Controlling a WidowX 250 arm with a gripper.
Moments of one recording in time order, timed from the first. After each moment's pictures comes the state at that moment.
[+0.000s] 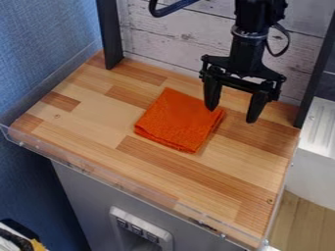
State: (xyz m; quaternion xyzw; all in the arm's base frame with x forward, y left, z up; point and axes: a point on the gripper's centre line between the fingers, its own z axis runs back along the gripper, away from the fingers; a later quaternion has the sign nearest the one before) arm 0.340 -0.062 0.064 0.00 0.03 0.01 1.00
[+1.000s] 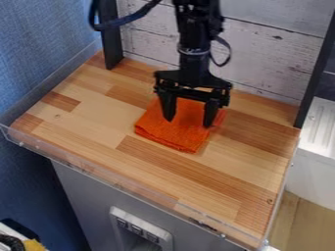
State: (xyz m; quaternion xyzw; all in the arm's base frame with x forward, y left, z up) arm 0.321 0.000 0.044 -0.01 0.00 0.10 0.99
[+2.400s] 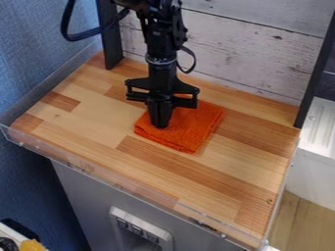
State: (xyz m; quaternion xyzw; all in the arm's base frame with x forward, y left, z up) arm 0.318 0.037 0.022 0.01 0.00 0.15 0.99
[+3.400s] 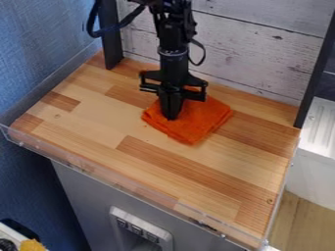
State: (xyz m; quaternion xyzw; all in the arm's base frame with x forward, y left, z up) arm 0.350 0.036 0.014 -0.01 0.01 0.08 1.00
